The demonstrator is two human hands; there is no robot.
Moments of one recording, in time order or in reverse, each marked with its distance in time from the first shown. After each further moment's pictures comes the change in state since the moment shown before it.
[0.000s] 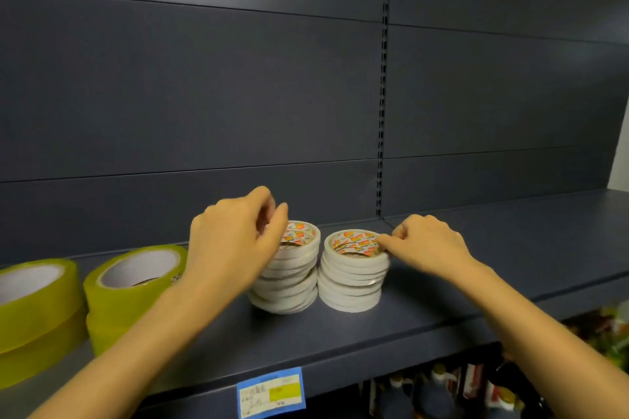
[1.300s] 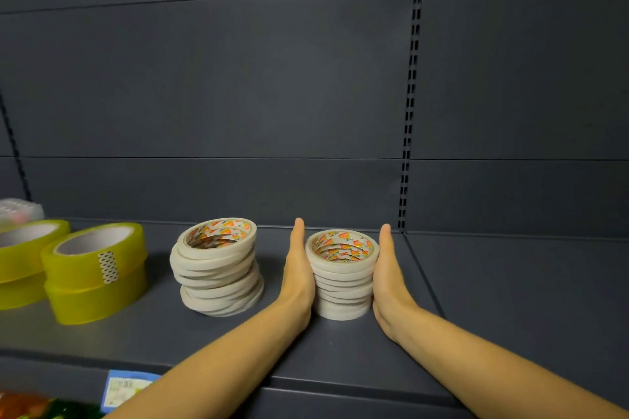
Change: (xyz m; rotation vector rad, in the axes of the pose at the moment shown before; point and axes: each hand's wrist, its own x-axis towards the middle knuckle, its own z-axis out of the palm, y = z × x) left_hand 0.014 0.109 0.184 -1.153 -0.048 -1.194; right_hand 0.062 0.049 0.080 1.458 -0.555 0.275
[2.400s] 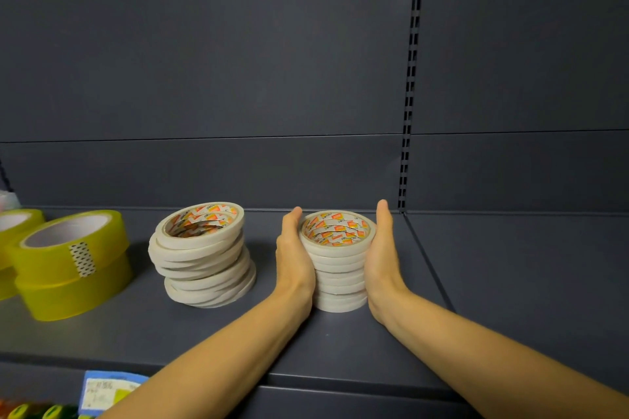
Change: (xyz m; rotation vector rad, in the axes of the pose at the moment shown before) left_hand 0.022 -0.013 0.002 -0.108 0.060 0.192; right_hand 0.011 0.007 0.008 0.019 0.064 -0.015
